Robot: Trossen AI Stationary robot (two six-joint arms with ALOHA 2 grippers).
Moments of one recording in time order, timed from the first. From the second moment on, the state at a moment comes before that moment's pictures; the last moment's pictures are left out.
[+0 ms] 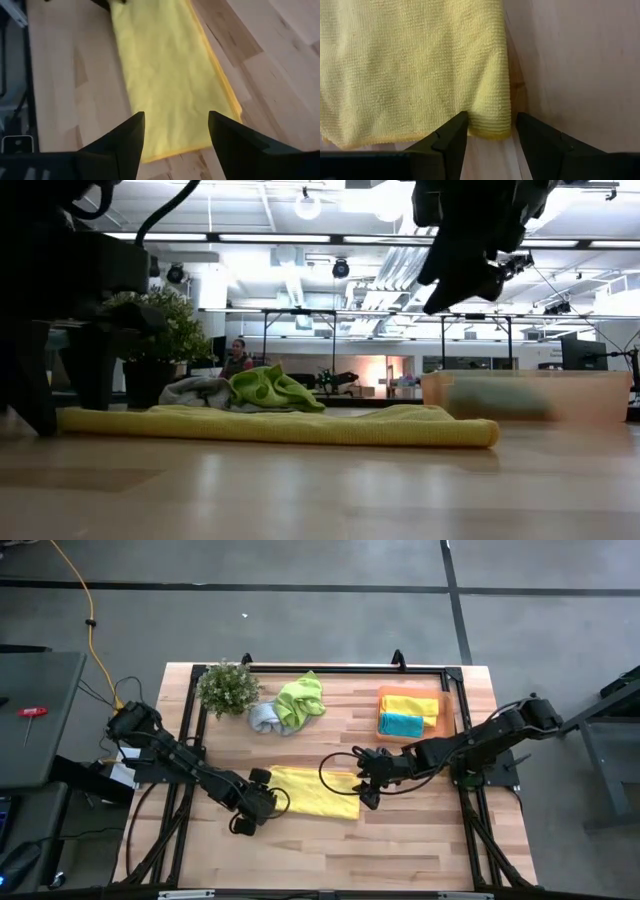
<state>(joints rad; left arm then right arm) -0.41 1.62 0.75 -0.47 -0.19 -0.27 0.28 1.43 0.91 -0.33 0.13 0.70</state>
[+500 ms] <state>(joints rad) -0.42 1.59 0.74 -0.45 -0.20 -0.29 0.42 1.65 0.91 -0.20 -0.01 0.33</state>
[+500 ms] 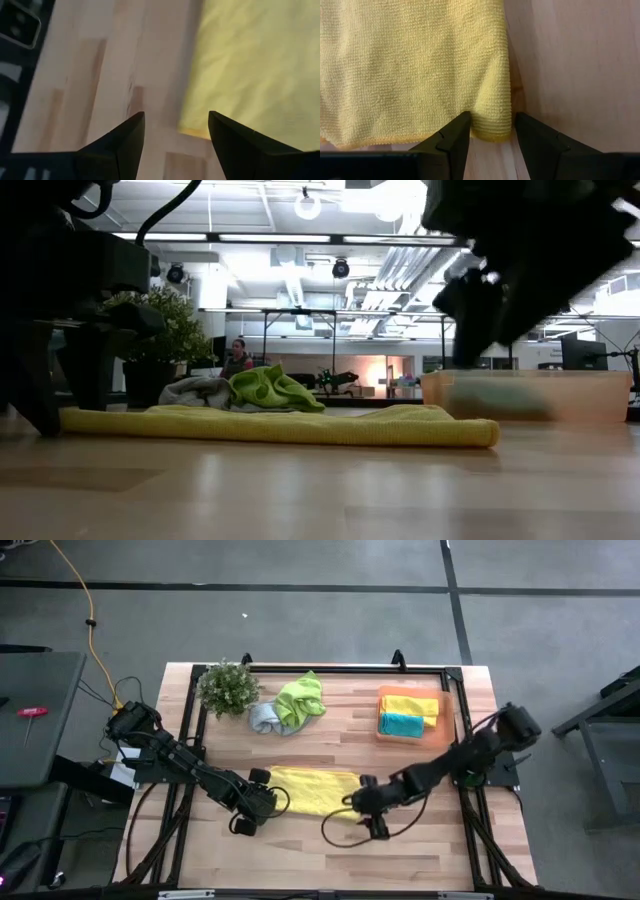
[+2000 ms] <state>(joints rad) -0.50 1.59 0.75 -0.39 -0.09 -0.50 0.39 1.74 1.00 -0.30 -0.03 0.53</state>
